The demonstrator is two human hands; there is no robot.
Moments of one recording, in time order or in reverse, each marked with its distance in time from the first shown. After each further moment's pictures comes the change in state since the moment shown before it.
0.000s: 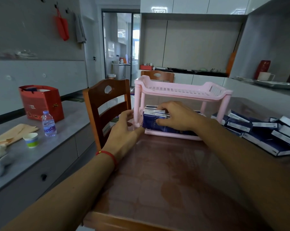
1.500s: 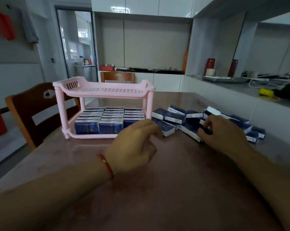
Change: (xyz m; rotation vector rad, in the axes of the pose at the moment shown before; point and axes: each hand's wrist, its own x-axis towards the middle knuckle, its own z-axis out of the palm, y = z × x) left_hand -0.030 0.101 0.153 0.396 -0.317 0.761; right_hand -0.221 0.206 -0.049 -0.278 0.328 0.568
